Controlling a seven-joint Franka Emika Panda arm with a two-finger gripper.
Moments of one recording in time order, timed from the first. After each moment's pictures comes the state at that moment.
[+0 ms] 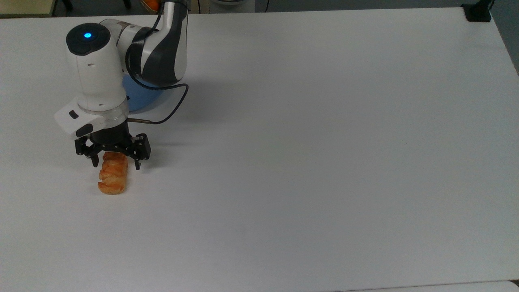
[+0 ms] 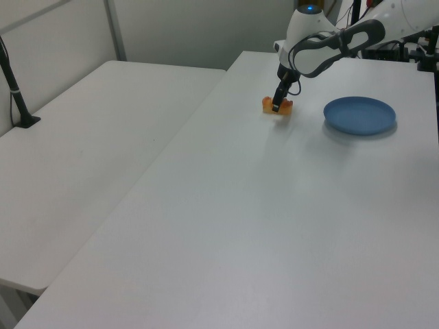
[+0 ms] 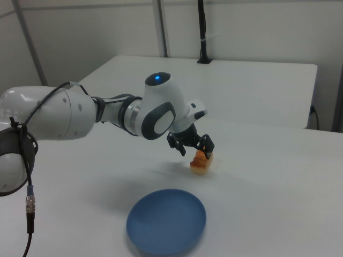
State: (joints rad) arm -0.10 0.68 -0.13 -1.43 0.03 2.43 -0.28
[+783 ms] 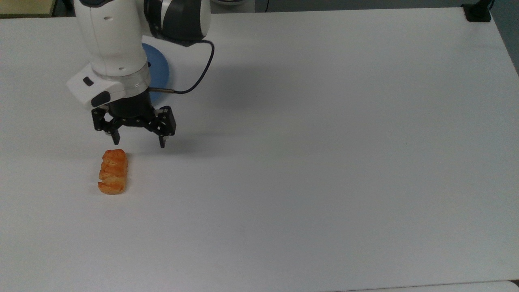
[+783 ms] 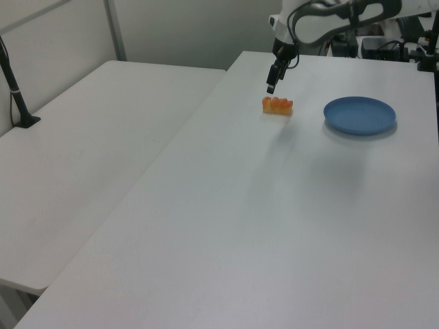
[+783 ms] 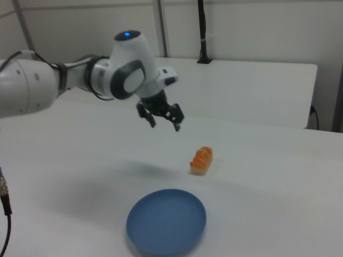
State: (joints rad) arm -0.01 0.51 -0.13 -1.42 0.03 2.19 -0.17
